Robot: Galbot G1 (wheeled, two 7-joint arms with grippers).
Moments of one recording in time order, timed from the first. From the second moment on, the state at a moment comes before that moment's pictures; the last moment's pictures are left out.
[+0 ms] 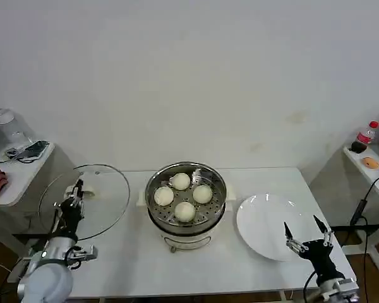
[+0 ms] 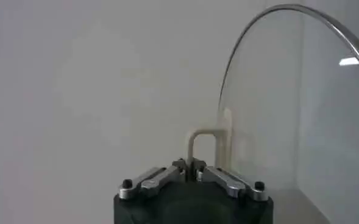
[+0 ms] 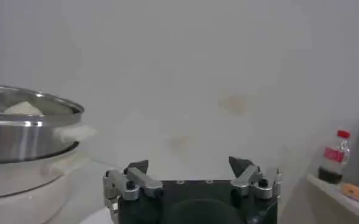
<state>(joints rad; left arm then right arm) 1.37 -1.05 -0.58 -1.97 1.11 0.23 -0.04 -1.63 1.37 0.86 2.00 0.10 0.12 -0.26</state>
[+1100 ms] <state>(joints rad) 1.00 -1.42 -0.08 -1.90 1.53 0.45 0.29 -1.60 1.41 0.77 1.94 0.00 0.13 -0.26</state>
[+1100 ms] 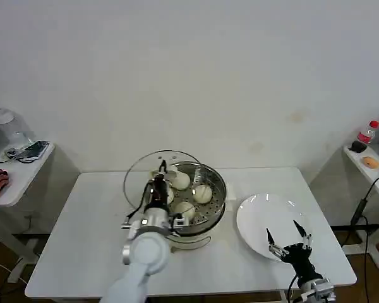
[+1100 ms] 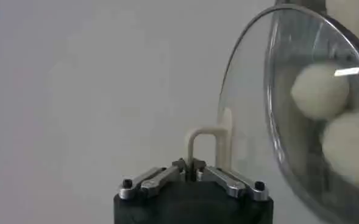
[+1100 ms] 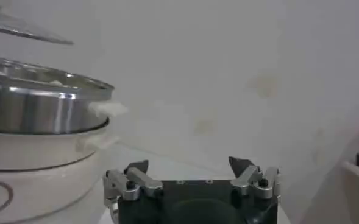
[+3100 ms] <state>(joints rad) 1.00 -1.60 -0.05 -1.75 1.66 0.44 0.29 -1.60 1.41 0.74 1.92 -0.02 0.13 -0.27</state>
